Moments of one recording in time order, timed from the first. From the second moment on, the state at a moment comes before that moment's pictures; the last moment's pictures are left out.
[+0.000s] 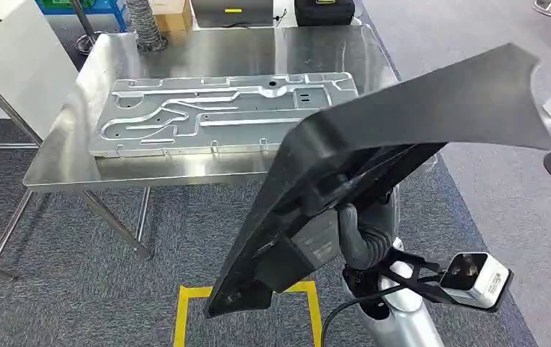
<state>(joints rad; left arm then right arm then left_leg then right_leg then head) -0.05 0.05 -0.02 -0.19 0.36 0.15 -0.22 -0.27 0.03 0.40 -1.87 -0.25 0.29 -0.69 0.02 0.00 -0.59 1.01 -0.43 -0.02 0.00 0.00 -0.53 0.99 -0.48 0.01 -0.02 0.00</state>
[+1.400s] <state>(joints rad) -0.05 0.05 -0.02 -0.19 0.34 0.15 -0.22 -0.20 0.08 0.28 -2.01 -0.23 0.40 -0.70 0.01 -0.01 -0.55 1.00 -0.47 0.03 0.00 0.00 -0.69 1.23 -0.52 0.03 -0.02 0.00</state>
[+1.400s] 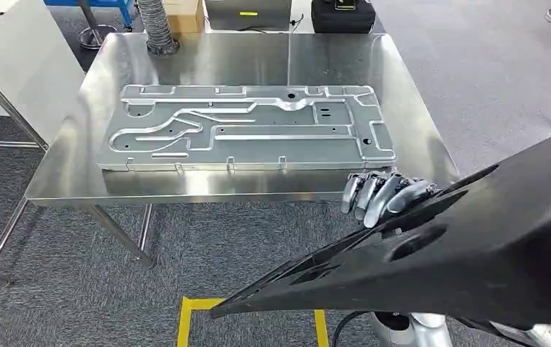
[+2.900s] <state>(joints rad) -0.05 0.05 0.00 -0.19 0.31 0.14 -0.22 -0.15 0.12 0.20 -2.08 -0.20 0.45 -0.69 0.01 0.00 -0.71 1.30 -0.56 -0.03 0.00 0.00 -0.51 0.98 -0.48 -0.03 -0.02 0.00</state>
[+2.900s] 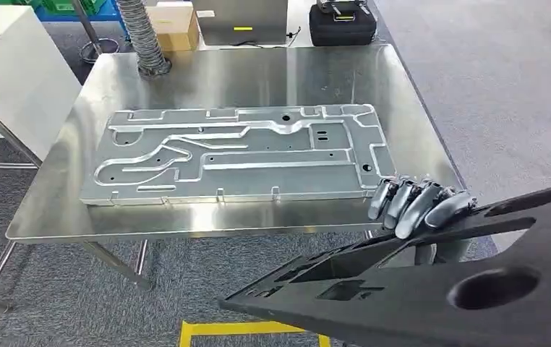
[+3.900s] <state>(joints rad) -0.05 0.04 0.02 -0.19 0.30 0.15 -0.25 -0.40 0.05 0.17 -1.74 0.43 -0.46 -0.61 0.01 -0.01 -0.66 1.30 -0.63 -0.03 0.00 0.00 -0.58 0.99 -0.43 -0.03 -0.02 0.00</state>
